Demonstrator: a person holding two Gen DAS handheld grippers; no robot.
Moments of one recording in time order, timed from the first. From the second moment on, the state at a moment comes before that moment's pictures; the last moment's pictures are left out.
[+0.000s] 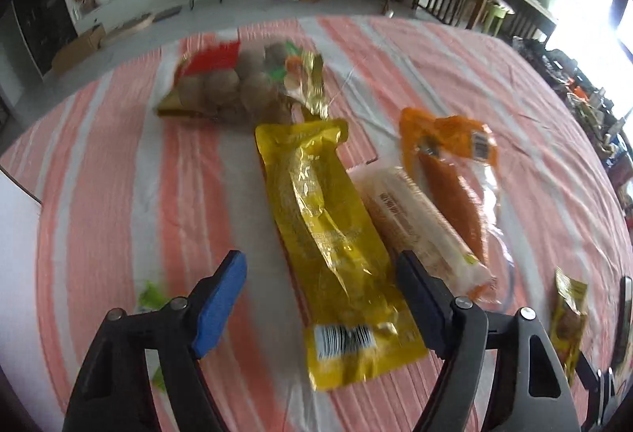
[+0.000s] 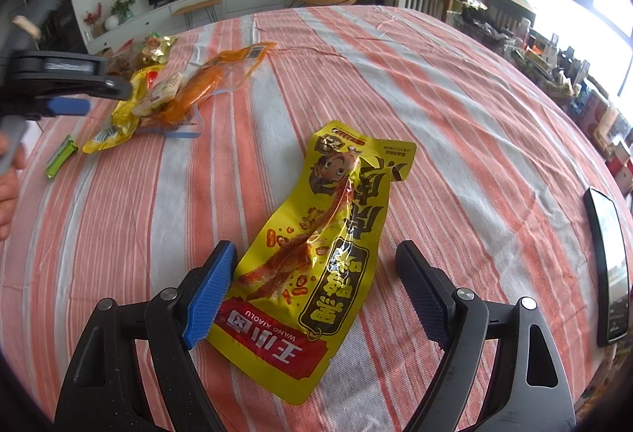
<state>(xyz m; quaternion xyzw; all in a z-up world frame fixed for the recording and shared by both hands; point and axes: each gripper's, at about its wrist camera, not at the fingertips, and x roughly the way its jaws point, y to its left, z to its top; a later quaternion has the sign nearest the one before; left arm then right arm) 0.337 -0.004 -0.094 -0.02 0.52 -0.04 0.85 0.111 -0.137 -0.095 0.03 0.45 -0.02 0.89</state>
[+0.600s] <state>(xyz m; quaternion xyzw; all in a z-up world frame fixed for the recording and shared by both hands) 0.117 0.038 -0.091 -0.03 0.50 -0.13 0.86 0.111 -0.137 -0.095 0.03 0.45 -0.02 0.89</state>
